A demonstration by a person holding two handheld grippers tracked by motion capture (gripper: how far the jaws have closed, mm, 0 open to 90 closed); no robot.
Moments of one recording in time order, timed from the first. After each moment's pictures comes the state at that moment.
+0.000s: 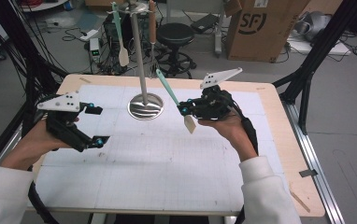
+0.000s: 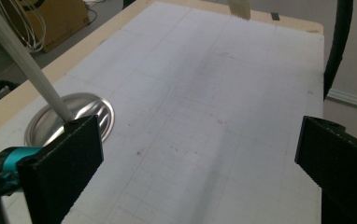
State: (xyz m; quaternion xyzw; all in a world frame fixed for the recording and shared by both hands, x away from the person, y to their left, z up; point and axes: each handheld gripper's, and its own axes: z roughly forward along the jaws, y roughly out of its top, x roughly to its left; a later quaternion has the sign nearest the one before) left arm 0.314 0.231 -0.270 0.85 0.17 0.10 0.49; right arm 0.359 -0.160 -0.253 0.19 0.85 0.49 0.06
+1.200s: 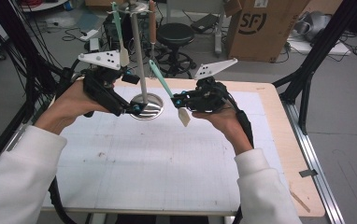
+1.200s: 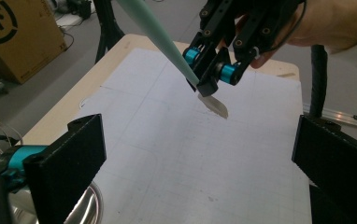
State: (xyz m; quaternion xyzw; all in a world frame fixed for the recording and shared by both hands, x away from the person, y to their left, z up) left arm 0.358 0.143 -0.199 0.85 0.14 0.08 0.51; right arm 0.366 -0.145 -0.234 0.17 0.84 0.50 0.08
